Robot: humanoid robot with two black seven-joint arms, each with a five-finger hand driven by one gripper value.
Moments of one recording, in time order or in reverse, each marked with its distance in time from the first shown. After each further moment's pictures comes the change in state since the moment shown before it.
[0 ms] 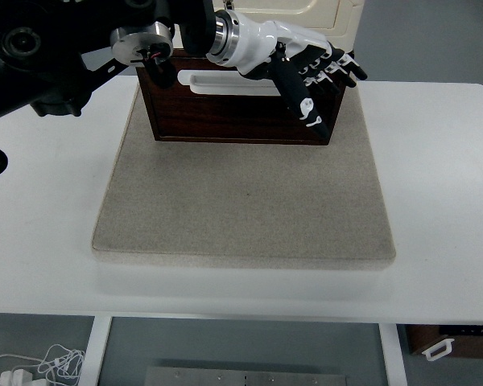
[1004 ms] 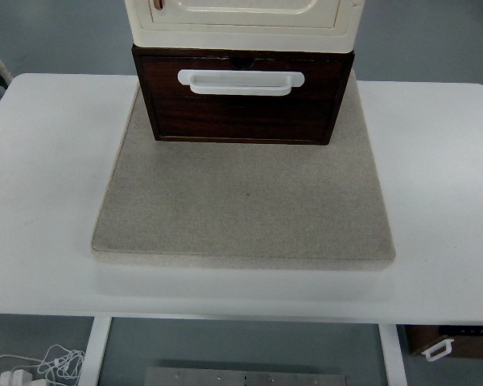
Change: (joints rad) left arm -0.019 0.090 -0.711 0.225 -0.008 0.054 -0.268; right arm 0.000 0.000 0.001 0.000 0.000 0.000 0.000
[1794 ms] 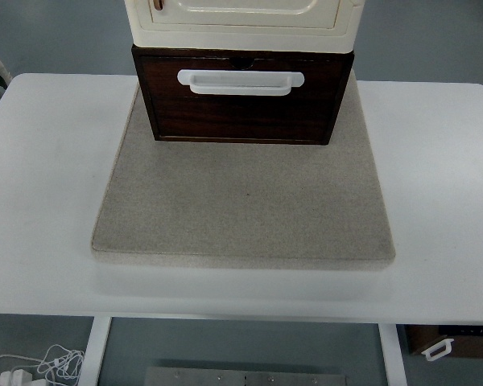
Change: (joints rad) left arm 0.024 0.113 -0.024 0.544 -0.142 0.126 -0.004; right arm 0.000 0.000 0.000 0.000 0.000 0.000 0.000
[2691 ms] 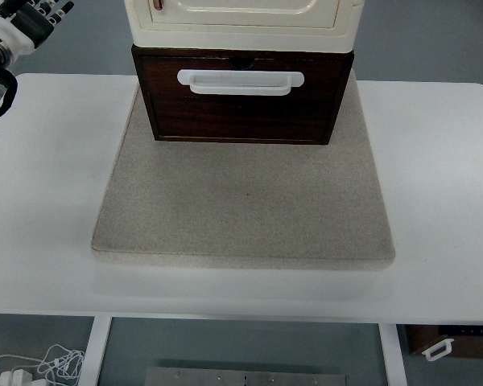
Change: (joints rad) left arm 0.390 -0.185 -0.001 0.107 -0.294 -0.008 0.000; right arm 0.000 0.000 0.000 0.000 0.000 0.000 0.000
